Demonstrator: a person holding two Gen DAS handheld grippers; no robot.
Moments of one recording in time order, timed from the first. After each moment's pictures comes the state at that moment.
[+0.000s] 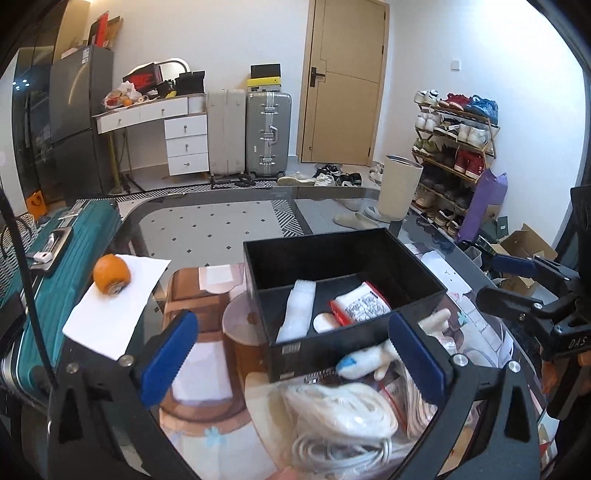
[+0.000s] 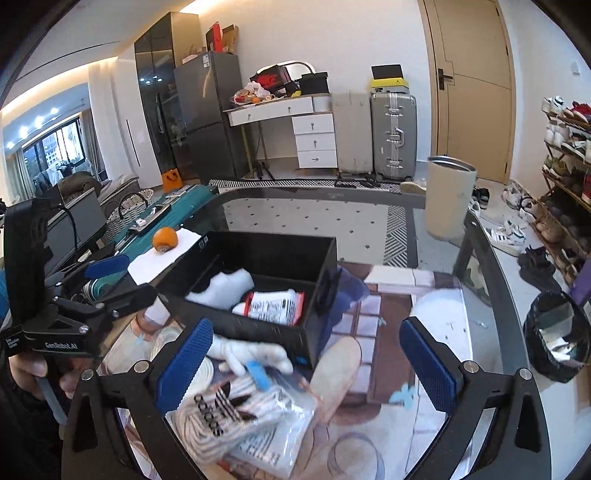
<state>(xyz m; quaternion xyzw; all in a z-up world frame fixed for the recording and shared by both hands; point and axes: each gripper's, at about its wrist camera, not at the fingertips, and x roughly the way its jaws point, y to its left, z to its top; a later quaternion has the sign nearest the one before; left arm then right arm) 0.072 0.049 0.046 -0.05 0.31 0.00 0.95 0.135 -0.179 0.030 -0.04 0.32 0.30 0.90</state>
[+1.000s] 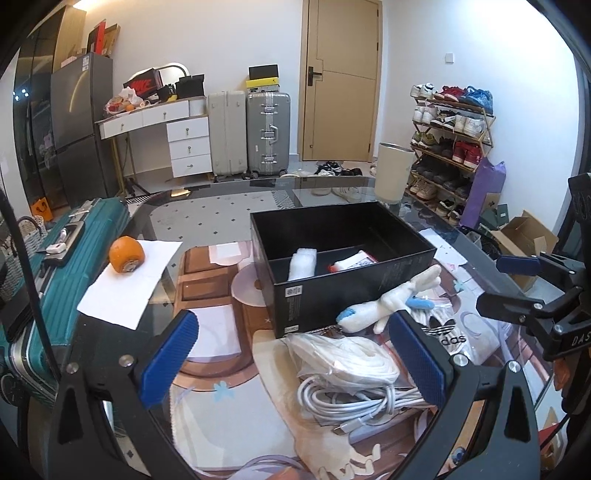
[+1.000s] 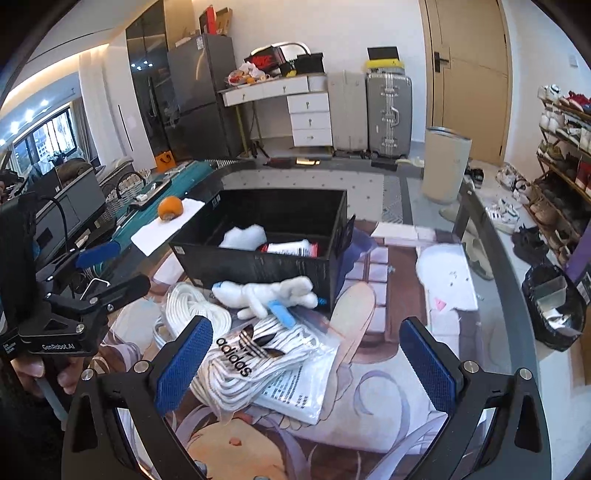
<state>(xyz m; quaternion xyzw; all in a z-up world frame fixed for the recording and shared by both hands) 0.031 0.035 0.036 -0.03 0.31 0.01 0.95 0.095 -0.170 0.016 -0.05 0.37 0.29 0.88</state>
